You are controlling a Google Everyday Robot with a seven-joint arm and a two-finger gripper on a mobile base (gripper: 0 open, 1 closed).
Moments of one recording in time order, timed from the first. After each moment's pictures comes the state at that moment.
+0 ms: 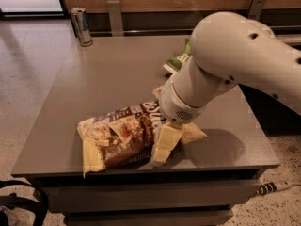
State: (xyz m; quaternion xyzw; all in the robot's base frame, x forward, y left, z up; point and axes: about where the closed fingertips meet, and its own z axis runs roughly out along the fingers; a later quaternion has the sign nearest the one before) arm 0.452 -0.019 0.835 -0.68 0.69 0.10 0.21
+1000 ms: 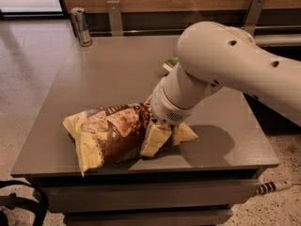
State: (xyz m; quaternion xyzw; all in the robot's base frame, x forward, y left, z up) arm 0.460 0.000 0.816 -0.69 0.69 0.11 0.21
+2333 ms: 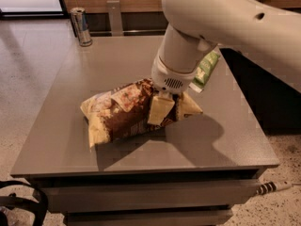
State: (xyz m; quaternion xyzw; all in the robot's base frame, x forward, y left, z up) arm 0.491 -0.018 0.864 -0.67 0.72 0.05 0.14
